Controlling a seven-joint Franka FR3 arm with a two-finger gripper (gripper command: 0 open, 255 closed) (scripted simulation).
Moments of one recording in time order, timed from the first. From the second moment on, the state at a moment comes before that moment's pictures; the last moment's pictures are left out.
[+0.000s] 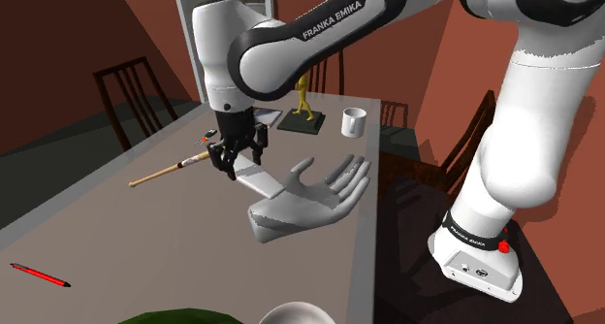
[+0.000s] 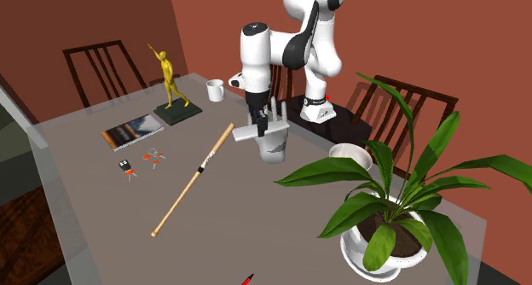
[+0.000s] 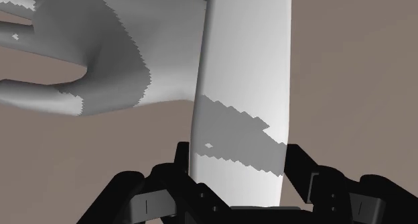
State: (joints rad) arm 0.12 0.13 0.49 -1.94 -0.07 2.04 0.71
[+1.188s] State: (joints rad) arm -0.06 -0.31 0.25 -2.41 0.08 2.10 0.22
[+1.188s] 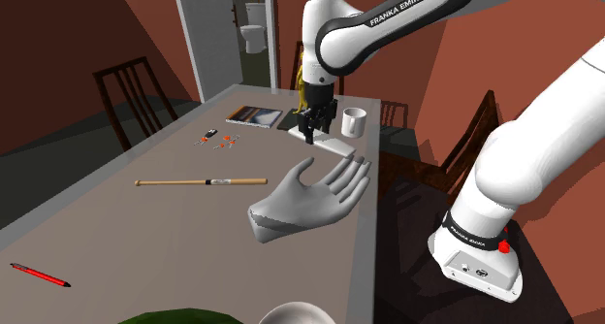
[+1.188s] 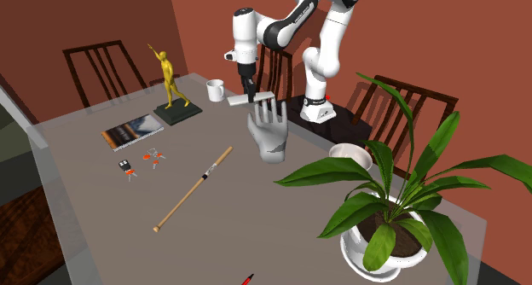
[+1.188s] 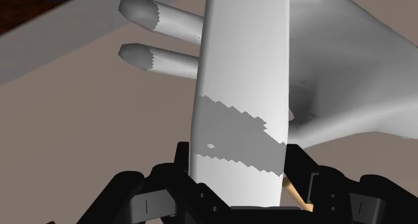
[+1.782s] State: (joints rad) arm -0.15 -0.42 0.08 -2.51 0.03 2.09 -0.02
